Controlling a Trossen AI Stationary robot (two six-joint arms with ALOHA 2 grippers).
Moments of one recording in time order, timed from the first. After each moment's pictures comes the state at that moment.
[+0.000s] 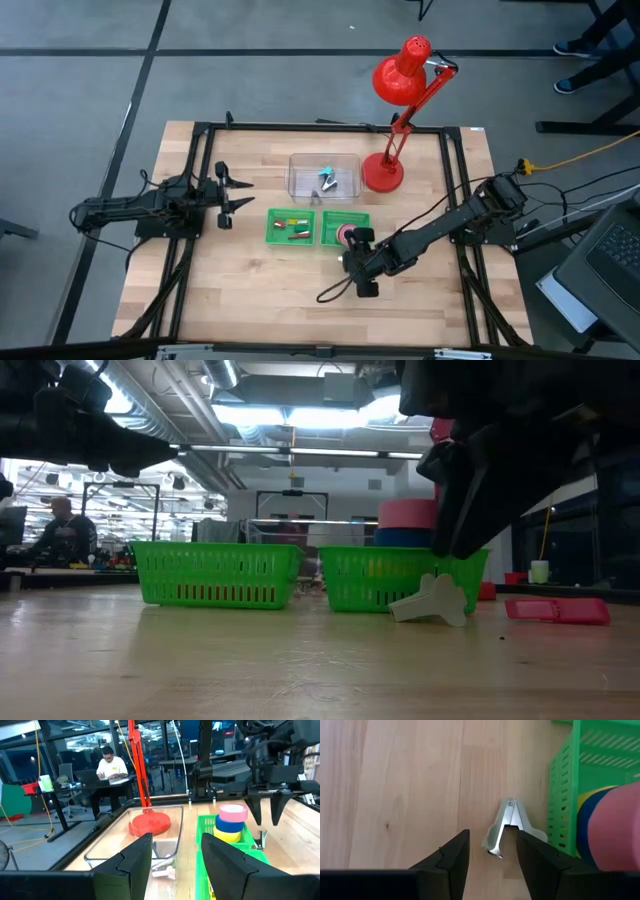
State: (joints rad) left arm 0.14 0.01 0.01 0.02 -0.06 0.12; right arm 0.48 1.80 1.14 -0.50 0.24 0.36
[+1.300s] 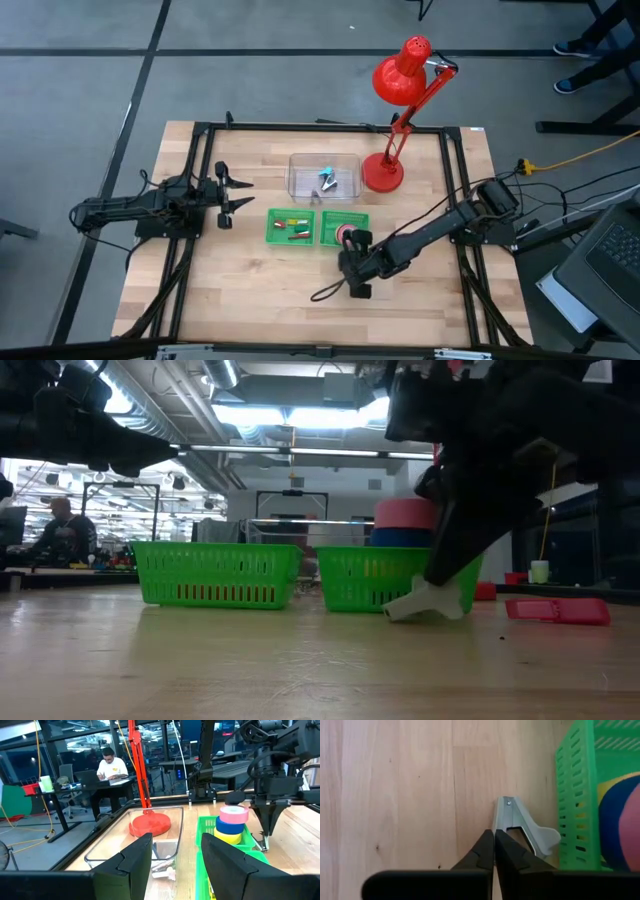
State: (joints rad) left arm 0.14 0.01 0.01 0.03 -0.06 0.12; right arm 0.48 1.87 1.16 -0.46 0.25 0.47
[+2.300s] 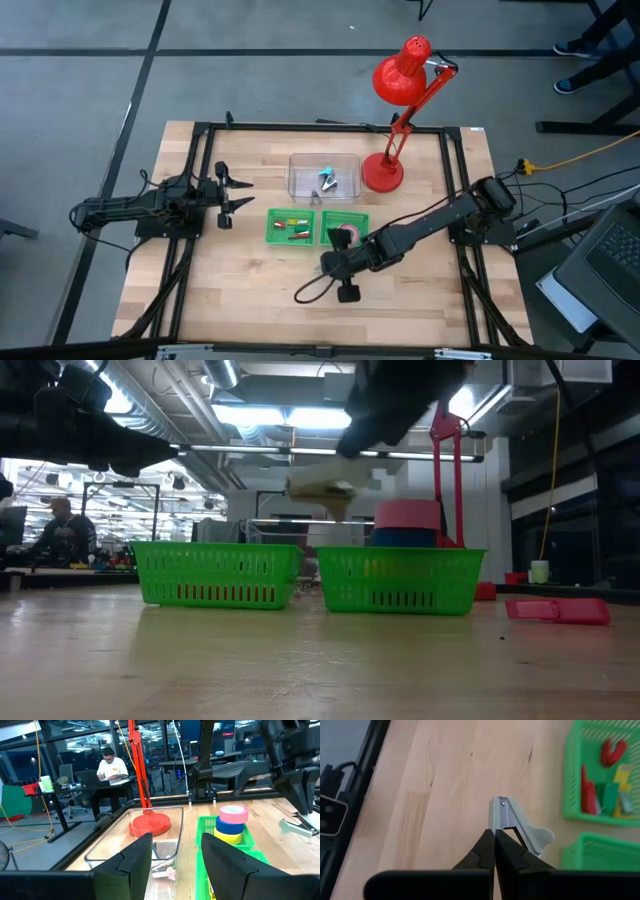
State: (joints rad) left arm 0.14 0.01 0.01 0.03 -0.06 0.12; right arm 0.42 1.87 1.41 -0.49 0.13 0.24
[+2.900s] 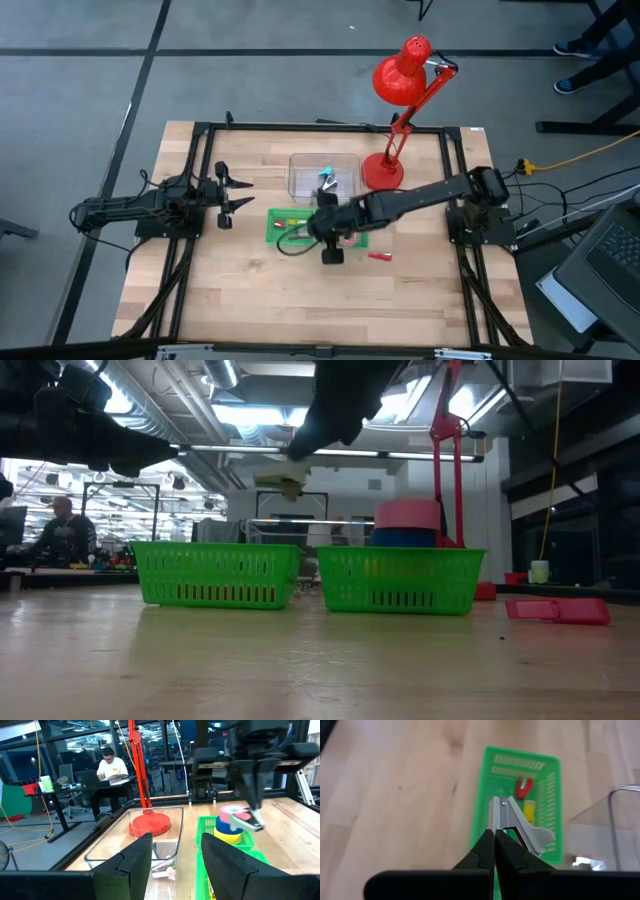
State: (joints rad) left arm 0.14 0.01 0.01 0.03 -0.06 0.12; right arm 0.21 1.87 1.50 -0.52 0.11 0.02
